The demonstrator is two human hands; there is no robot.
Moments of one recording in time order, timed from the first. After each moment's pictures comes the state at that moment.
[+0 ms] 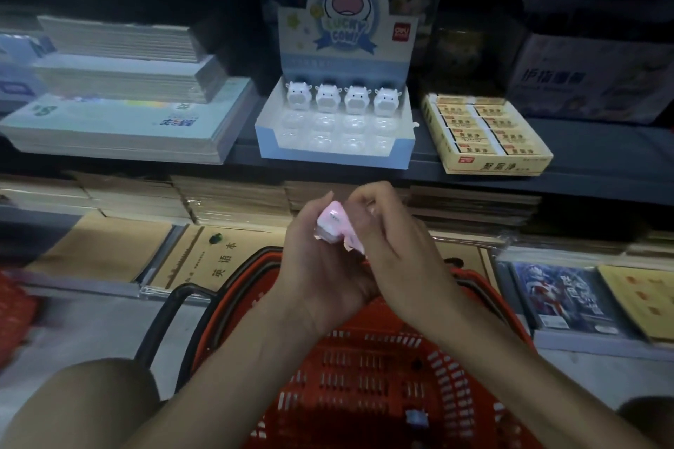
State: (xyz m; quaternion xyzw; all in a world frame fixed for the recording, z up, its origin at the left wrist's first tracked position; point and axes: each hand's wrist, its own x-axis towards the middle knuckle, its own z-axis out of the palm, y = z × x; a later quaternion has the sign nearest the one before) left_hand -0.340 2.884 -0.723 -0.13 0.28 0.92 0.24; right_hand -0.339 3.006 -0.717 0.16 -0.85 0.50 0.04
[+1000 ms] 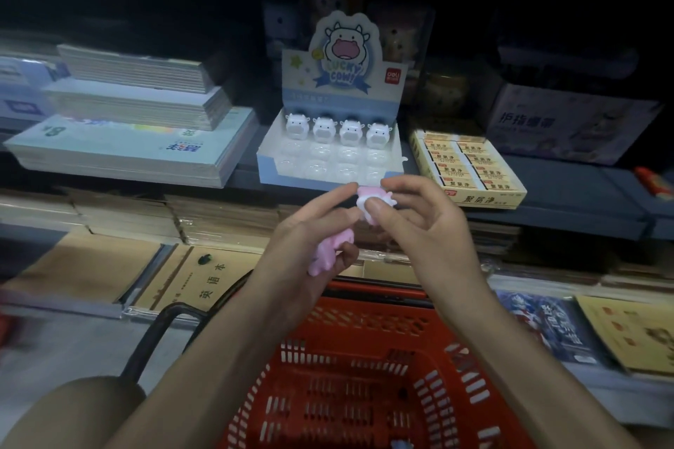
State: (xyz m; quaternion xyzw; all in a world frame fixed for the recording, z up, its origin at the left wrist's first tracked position) left_hand -0.344 2.868 -0.690 -0.05 0.49 0.86 0.12; right_hand -0.356 3.026 -0.682 0.05 -0.73 0.68 0.06
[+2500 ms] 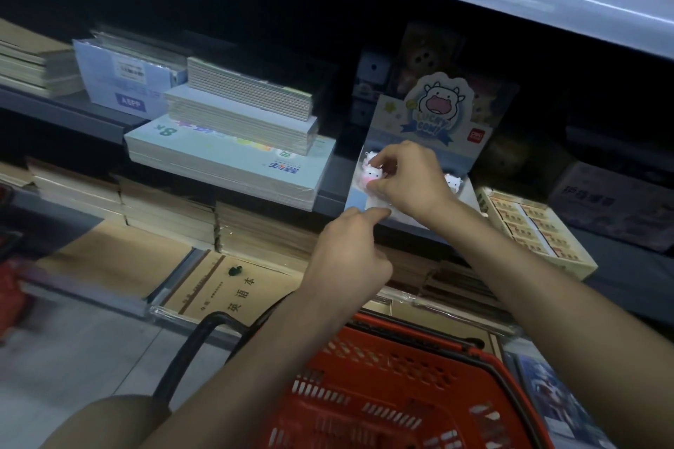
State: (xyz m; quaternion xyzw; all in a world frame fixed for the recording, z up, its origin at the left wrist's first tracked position) left_hand -0.372 2.807 -0.694 0.04 0.89 0.44 -0.11; right_hand -0.500 2.913 -0.647 0.18 -0.95 0.20 0.16
